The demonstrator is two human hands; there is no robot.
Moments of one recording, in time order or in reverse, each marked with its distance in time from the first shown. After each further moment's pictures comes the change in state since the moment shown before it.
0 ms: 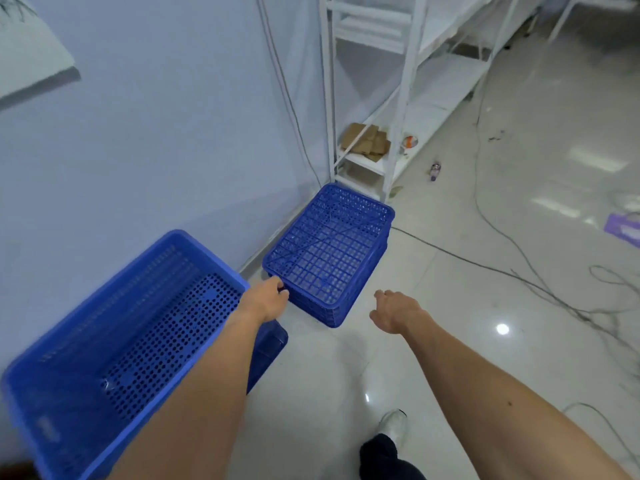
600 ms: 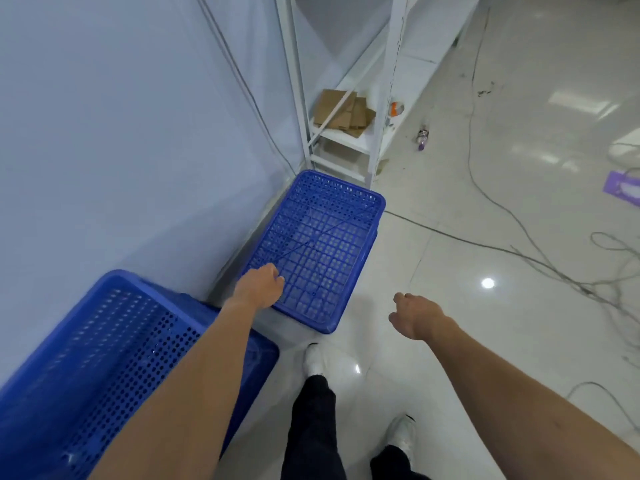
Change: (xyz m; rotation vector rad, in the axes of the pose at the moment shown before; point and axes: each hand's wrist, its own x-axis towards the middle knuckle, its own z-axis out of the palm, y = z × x) left_hand 0.231 0.033 -0.022 0.117 -0.088 0.028; right_hand 0.161 0.063 -0.021 0.135 -0.102 0.169
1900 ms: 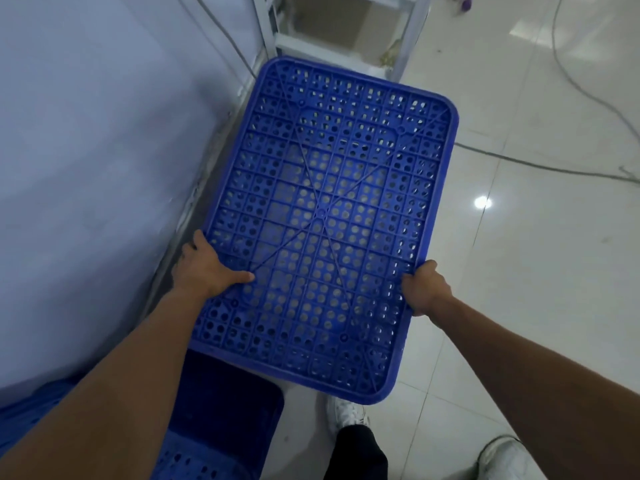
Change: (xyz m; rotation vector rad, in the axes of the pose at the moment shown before) left_hand 0.449 -0.146 0.154 0.008 -0.085 -0.223; right_hand 0.441 -0.067 0.162 0.819 0.009 0.555
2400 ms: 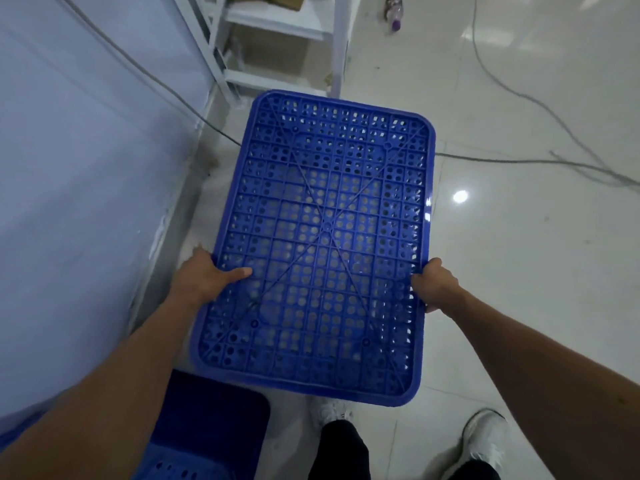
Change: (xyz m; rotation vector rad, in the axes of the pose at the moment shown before) left_hand -0.041 0.061 -0.002 -0.173 -0.038 0.157; right_hand -0.007 0.069 -0.093 0.042 -0.003 0.050
